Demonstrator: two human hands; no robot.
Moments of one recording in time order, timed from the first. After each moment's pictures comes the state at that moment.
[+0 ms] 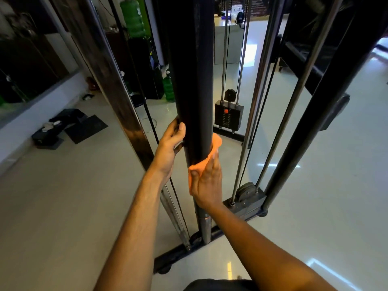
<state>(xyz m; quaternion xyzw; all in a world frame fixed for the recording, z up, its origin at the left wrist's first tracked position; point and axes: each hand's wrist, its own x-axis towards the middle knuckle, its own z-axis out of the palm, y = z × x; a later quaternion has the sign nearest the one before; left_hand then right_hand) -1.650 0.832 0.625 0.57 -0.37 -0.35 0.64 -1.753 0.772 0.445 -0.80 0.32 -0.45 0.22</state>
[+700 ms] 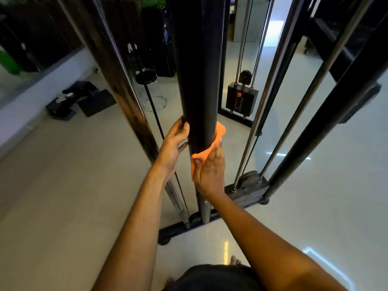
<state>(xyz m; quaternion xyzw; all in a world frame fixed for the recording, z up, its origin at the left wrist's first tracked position) -1.662 0.836 0.582 0.61 -0.31 -0.37 0.63 -1.765 0.768 0.433 -0.82 0.30 -0.42 0.23</state>
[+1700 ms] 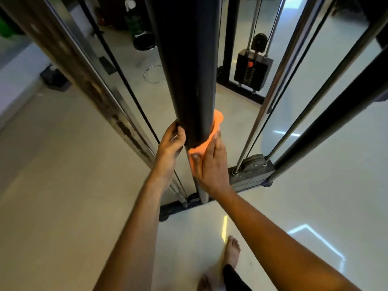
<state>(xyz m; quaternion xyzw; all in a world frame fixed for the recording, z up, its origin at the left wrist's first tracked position) -1.676 0.827 0.481 0.63 -0.24 -0.33 0.66 -1.782 0.742 0.372 -0.86 0.25 -0.36 0.25</state>
